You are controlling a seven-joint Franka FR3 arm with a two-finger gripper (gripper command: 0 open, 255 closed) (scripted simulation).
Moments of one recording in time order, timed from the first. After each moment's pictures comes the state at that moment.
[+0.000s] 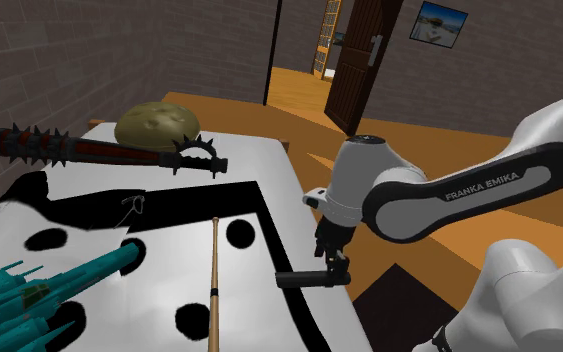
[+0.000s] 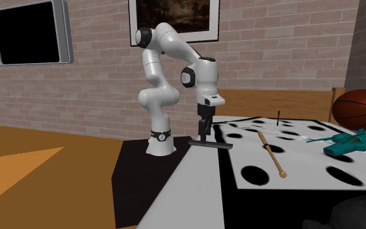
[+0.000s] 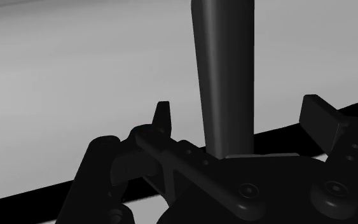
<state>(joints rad) 0.42 -0.41 0.04 -2.76 0.11 2.30 -0.59</state>
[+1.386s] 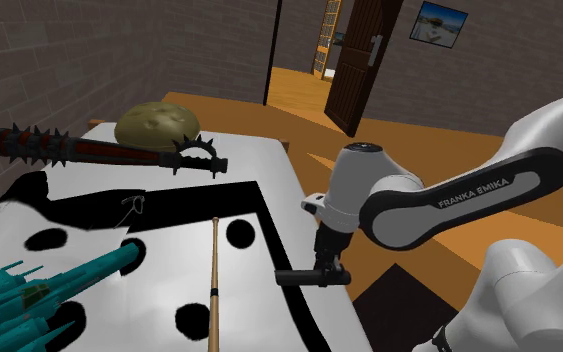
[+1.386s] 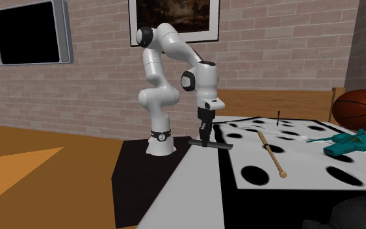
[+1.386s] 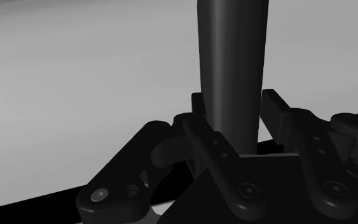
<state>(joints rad) 0.43 -0.38 0.05 -2.78 0.12 2.35 -0.60</state>
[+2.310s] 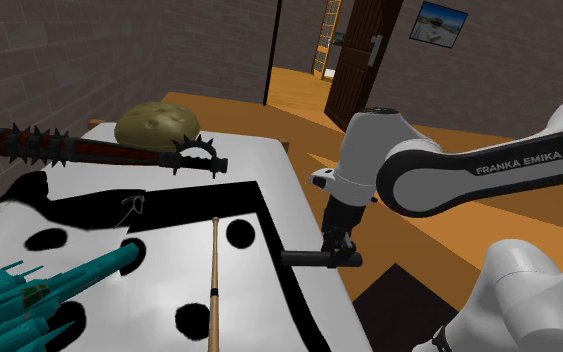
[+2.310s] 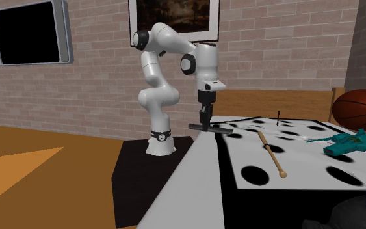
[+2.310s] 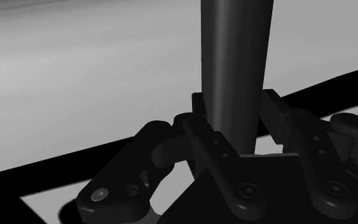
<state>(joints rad) 0.42 -0.51 0.04 -2.69 0.10 2.12 -0.58</state>
